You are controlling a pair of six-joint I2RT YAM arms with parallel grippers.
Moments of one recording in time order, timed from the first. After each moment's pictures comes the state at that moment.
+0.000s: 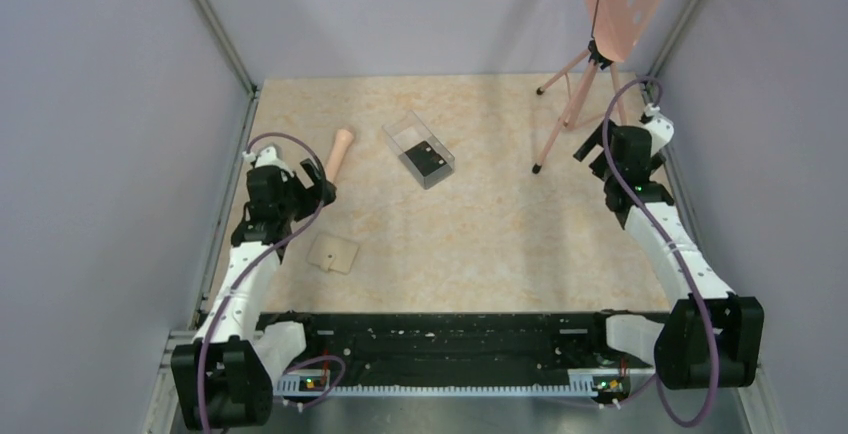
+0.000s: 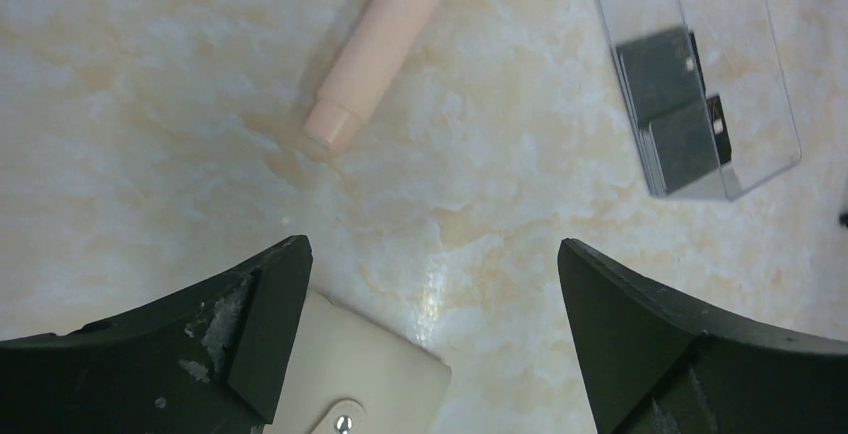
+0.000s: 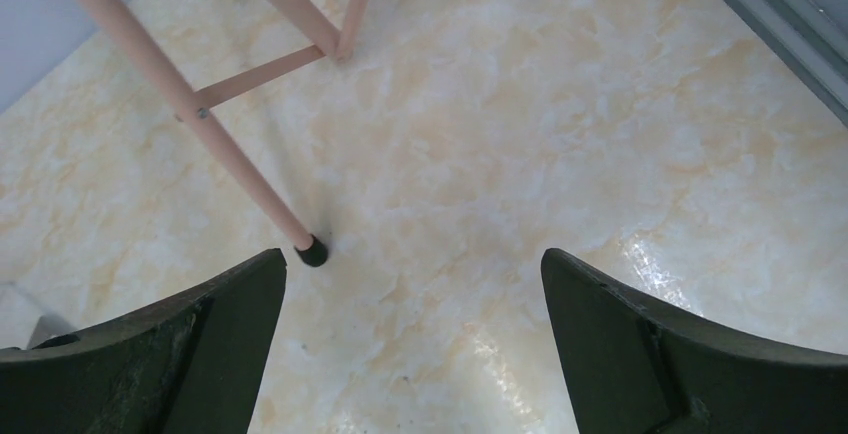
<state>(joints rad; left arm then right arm) 0.07 0.97 0.64 -0.20 0.06 -0.45 0.03 1.18 0.81 -0.14 0.36 0.53</state>
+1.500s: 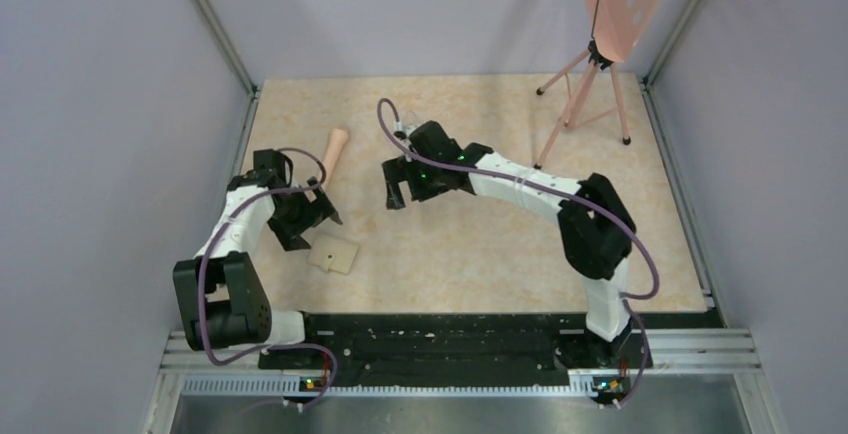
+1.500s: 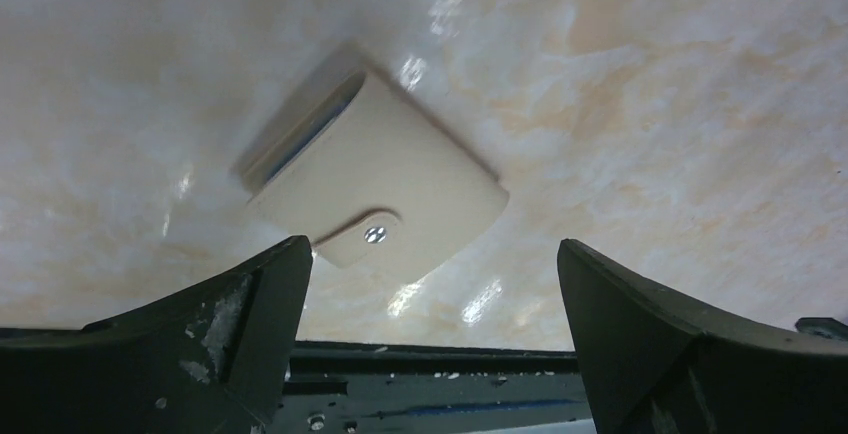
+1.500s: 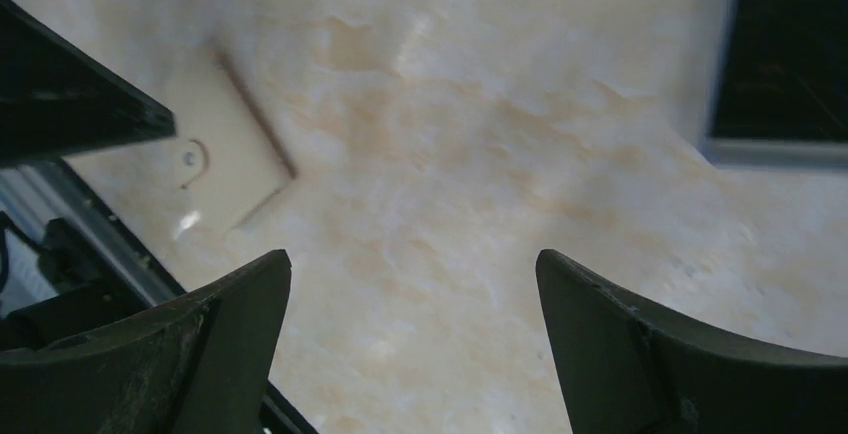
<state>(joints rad) 0.13 1.39 0.95 -0.84 0.23 -0.47 0.83 1.90 1.50 -0.43 -0.13 0.39</state>
